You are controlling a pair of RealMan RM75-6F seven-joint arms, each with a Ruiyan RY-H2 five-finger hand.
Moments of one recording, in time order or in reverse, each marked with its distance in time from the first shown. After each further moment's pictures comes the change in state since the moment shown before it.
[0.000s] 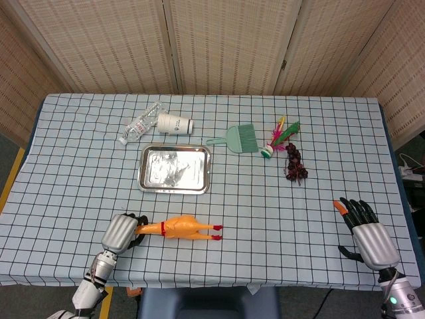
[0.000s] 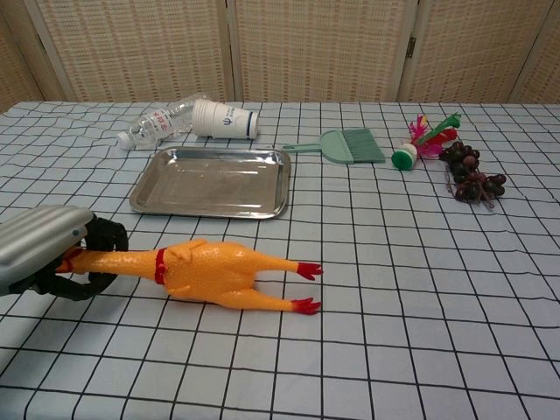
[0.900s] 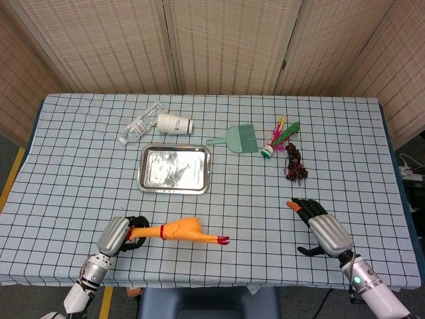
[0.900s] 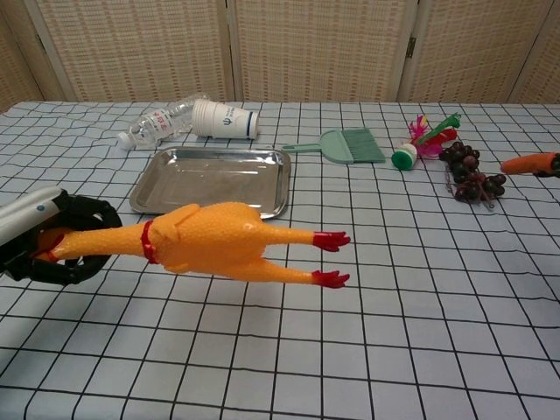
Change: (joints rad) left arm 0.004 0.053 0.033 -0.023 0.086 0.061 -0.489; right arm 0.217 0.048 0.043 -0.253 0.092 -0.354 0.096
